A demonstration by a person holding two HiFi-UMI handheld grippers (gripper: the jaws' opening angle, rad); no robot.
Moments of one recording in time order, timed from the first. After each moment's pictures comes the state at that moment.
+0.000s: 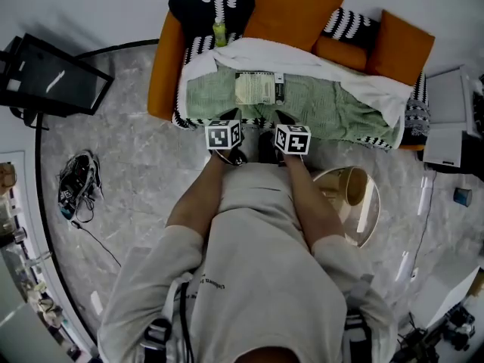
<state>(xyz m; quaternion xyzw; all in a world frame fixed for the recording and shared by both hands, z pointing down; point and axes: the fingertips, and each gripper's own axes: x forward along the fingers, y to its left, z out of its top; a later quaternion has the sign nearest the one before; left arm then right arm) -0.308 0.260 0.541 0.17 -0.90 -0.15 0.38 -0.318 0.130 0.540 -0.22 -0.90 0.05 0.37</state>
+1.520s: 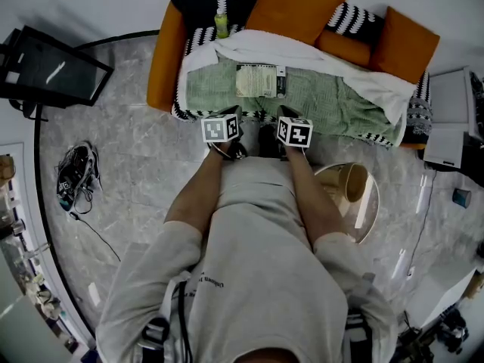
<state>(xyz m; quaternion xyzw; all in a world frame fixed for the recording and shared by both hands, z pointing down) -0.295 0.259 0.557 0.17 -0.87 -0.20 0.41 -0.318 0.113 0.556 -0.19 -0.89 0.03 0.40</state>
